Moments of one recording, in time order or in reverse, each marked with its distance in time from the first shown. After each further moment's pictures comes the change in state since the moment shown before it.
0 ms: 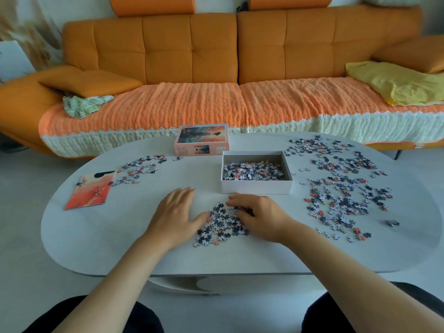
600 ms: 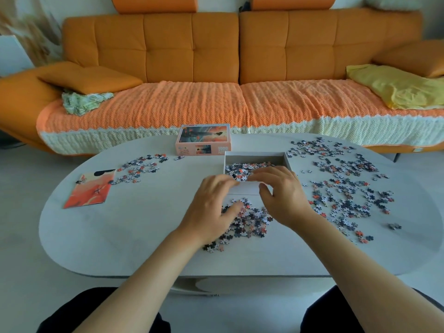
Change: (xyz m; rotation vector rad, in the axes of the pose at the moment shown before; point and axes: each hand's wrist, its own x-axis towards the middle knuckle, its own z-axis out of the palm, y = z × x) left_hand 0.020 0.059 0.001 -0.321 0.326 0.351; right_hand 0.011 0.011 -0.032 -0.299 0.524 -0.163
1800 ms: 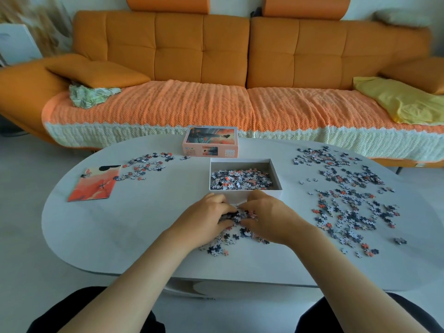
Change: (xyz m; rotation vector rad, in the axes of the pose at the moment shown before) left_hand -0.009 -0.018 -0.013 0.102 -0.307 -0.034; right_hand -0.002 -0.037 0.007 -0.079 -0.623 0.016
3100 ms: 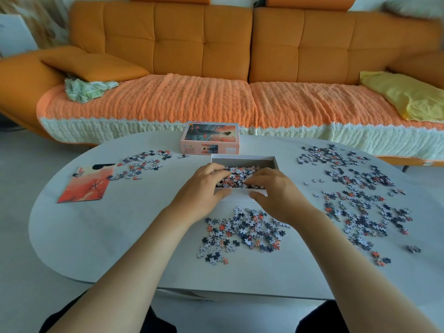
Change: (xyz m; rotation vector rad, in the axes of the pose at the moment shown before) left_hand 0.044 -0.024 -0.018 -0.052 0.152 -0.130; right_hand 0.038 0.035 -0.013 0.008 0.269 -0.011
